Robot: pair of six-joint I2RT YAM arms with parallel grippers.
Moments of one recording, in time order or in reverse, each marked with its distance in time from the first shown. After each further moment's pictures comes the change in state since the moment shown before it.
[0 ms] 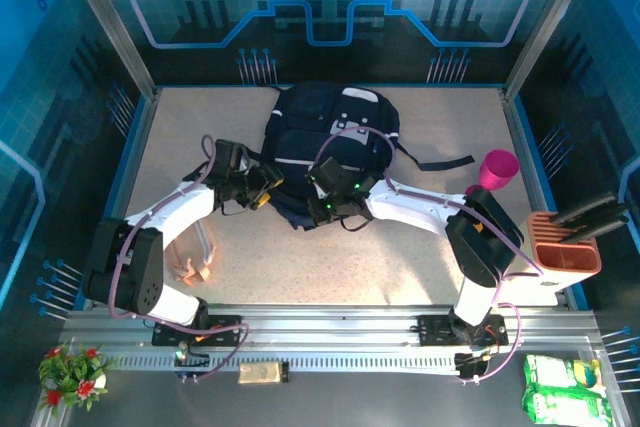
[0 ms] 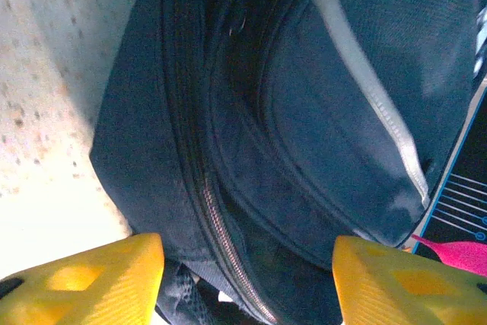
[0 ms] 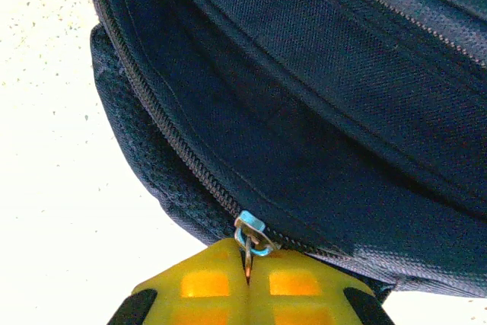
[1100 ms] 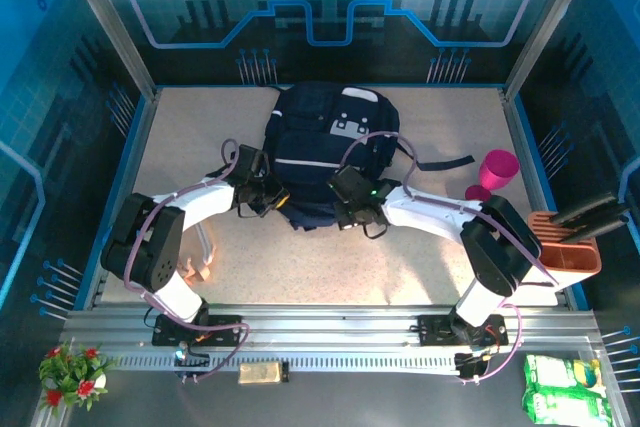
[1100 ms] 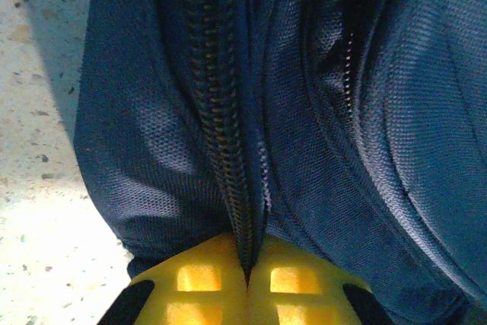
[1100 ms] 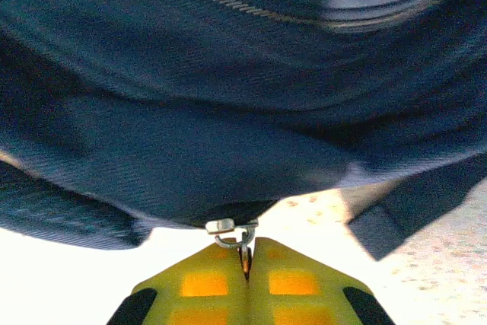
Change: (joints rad) left arm -0.079 0.158 0.029 0.039 -0.081 -0.034; right arm -0.072 -0.108 -0.161 -0.058 0.240 0.001
